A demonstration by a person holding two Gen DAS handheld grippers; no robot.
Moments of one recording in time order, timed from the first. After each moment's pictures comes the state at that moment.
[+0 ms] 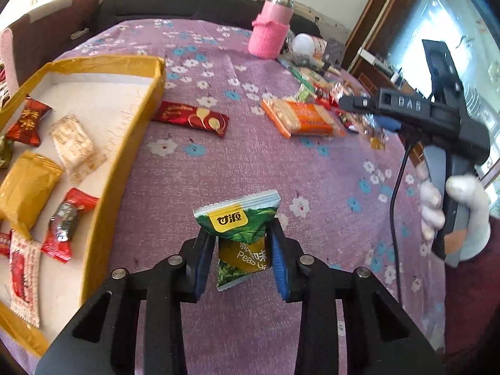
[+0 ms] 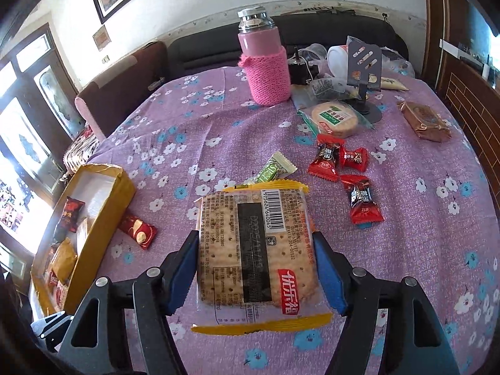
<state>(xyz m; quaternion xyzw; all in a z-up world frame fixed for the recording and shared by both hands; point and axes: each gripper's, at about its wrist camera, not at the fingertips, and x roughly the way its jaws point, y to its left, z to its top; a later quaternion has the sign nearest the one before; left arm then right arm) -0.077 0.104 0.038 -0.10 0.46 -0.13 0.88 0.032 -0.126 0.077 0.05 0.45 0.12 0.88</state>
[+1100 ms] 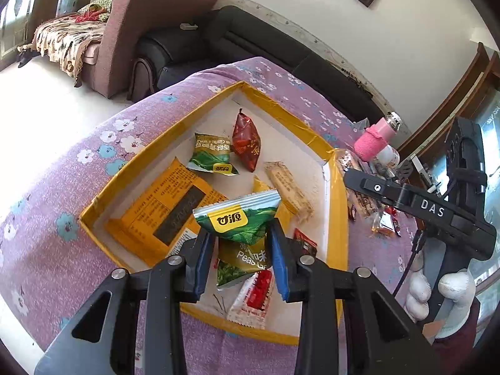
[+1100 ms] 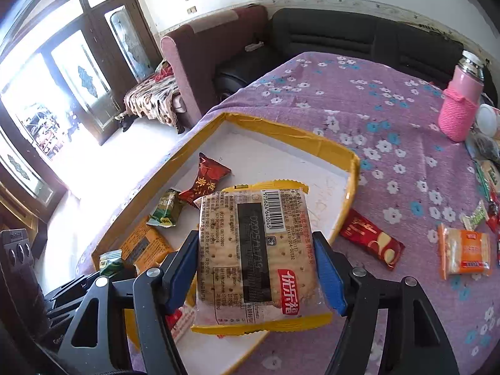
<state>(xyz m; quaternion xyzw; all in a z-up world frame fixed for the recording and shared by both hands) -0.119 0.331 0.050 -0.26 0.39 0.02 0.88 0.005 0.159 0.090 -0.04 0.47 0.28 0.83</state>
